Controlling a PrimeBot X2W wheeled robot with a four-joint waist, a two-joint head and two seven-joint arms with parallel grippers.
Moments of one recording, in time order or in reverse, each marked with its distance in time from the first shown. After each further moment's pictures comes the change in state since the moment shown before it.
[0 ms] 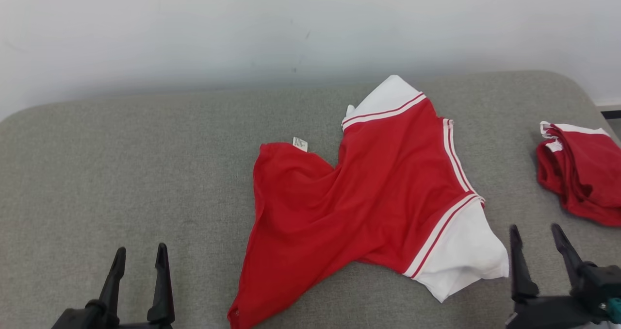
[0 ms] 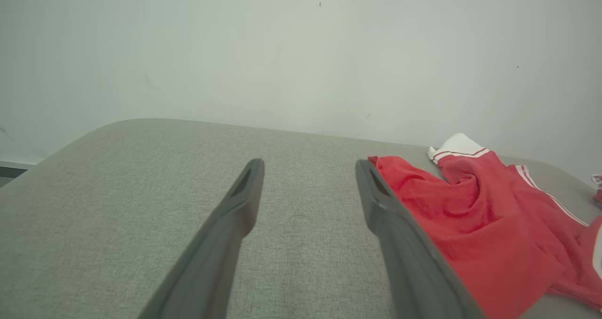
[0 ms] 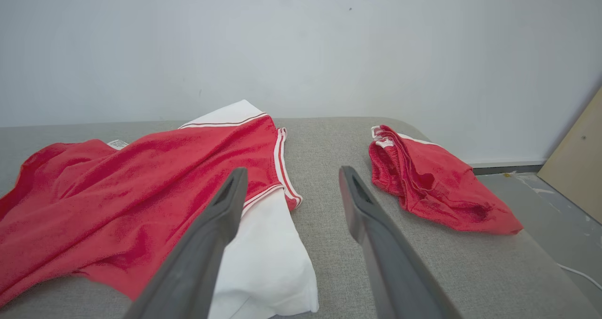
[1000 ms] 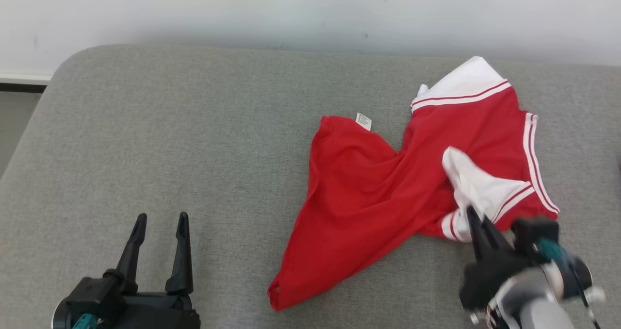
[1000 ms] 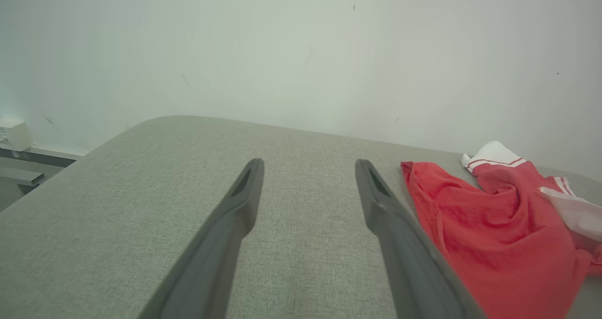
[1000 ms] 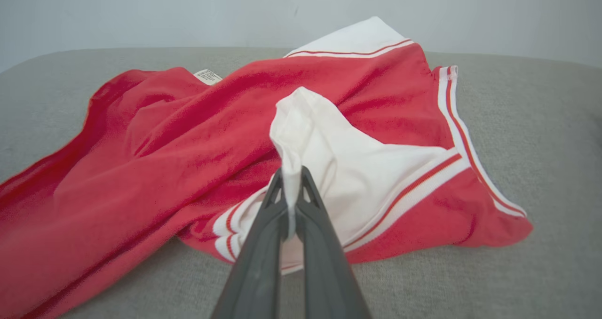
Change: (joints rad) left arm -0.087 0.000 -0.071 0.000 -0.016 -0.004 0.000; right arm -0.299 0.000 0.138 0.369 0.004 0.000 0.041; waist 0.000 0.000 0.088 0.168
